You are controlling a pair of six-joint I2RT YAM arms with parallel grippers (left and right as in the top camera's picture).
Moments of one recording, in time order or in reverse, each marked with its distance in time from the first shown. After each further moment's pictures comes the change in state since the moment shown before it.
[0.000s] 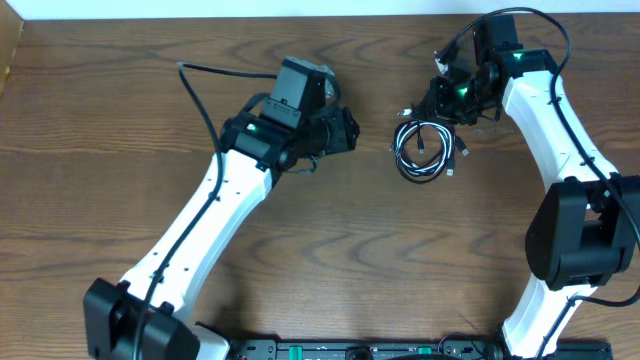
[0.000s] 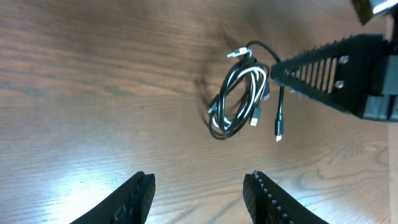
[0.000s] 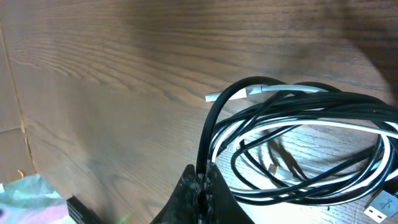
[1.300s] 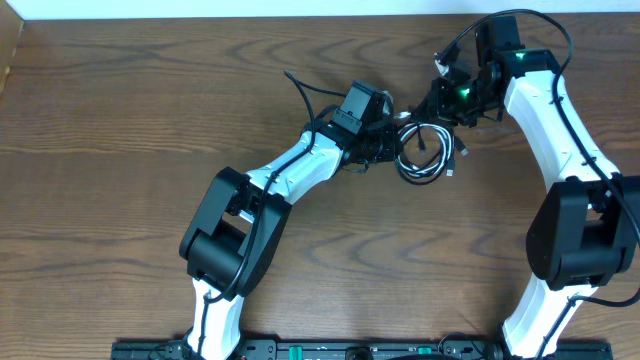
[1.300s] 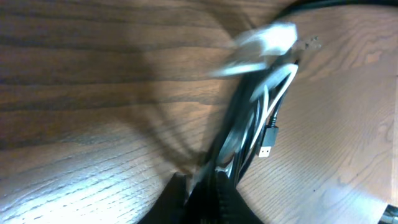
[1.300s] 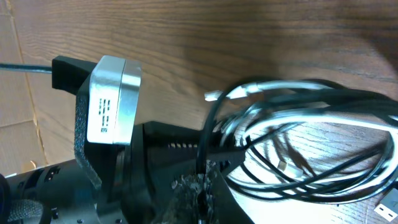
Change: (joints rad) left arm -0.098 0.487 0.001 0.486 0.169 -0.033; right arm -0.009 0.000 0.000 -0.023 -0.043 -0.014
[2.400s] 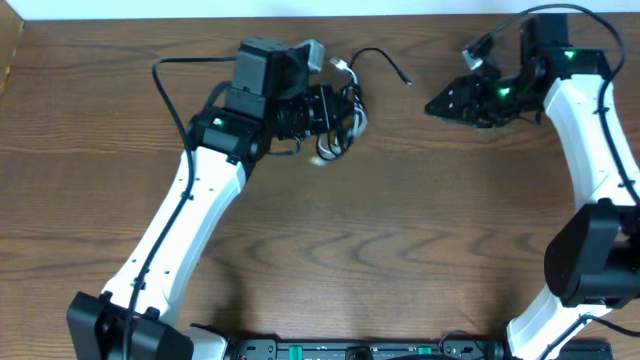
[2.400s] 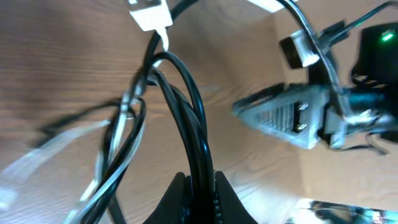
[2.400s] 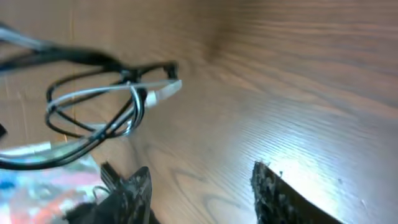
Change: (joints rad) left arm 0.238 -0.529 -0.001 -0.316 0.172 0.041; right arm -0.084 -0.101 0.000 -0.127 -0.164 -0.192
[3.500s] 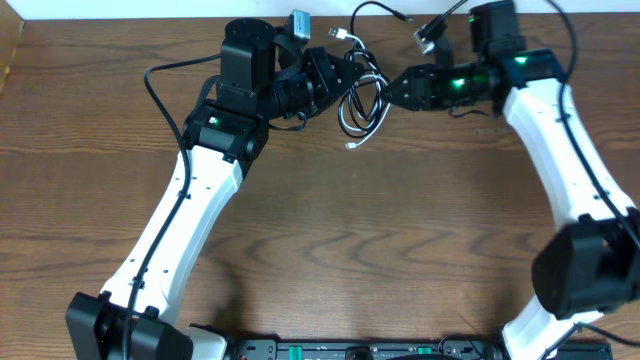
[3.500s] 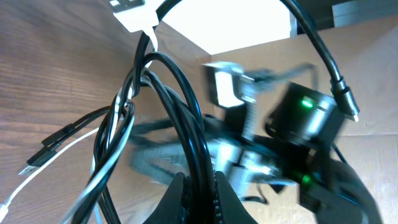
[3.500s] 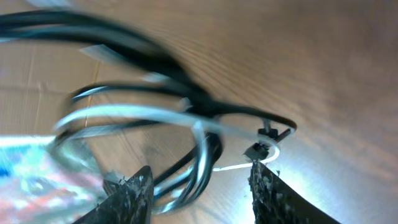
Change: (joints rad) left arm 0.012 0.000 0.000 0.288 0.069 -0.417; right arm 0.142 -0.054 0.000 0.255 -0.050 0.089
